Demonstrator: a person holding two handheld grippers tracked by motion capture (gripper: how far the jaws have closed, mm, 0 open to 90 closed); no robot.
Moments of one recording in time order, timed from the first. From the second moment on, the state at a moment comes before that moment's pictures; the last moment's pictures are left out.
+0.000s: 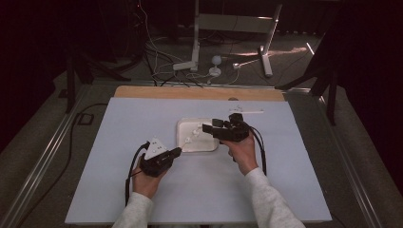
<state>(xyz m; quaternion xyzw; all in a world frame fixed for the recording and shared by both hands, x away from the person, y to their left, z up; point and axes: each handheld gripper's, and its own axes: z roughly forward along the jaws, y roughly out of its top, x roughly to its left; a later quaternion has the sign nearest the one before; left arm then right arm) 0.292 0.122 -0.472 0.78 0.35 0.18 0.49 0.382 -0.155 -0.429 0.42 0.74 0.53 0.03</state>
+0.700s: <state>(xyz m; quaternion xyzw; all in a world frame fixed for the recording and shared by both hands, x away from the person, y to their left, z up) 0.289 0.117 -0.477 0.79 0.31 0.19 0.50 0.392 -0.148 -0.429 0.44 0.72 0.53 -0.06</state>
